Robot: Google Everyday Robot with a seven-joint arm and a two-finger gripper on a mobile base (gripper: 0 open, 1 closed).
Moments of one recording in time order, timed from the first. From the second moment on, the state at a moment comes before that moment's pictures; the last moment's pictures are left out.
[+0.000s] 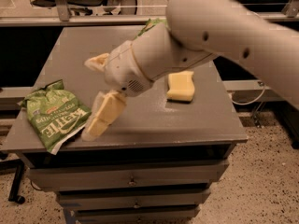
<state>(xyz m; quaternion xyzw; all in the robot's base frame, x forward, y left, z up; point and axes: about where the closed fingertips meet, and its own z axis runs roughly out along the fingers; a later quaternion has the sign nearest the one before) 0.436 0.129 0.933 -0.70 0.54 0.30 0.36</state>
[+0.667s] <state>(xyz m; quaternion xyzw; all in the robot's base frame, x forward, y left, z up) 0.451 0.197 0.872 -0.68 0.54 0.33 0.37</state>
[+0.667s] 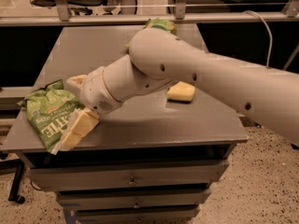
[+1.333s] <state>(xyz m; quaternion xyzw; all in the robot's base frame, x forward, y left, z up) 0.460 0.217 0.844 -0.67 0.55 0.33 0.36</state>
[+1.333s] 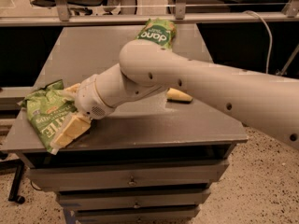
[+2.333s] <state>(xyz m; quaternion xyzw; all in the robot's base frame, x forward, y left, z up) 0.469 0.213 0.854 -0.67 0.56 0.32 0.37</state>
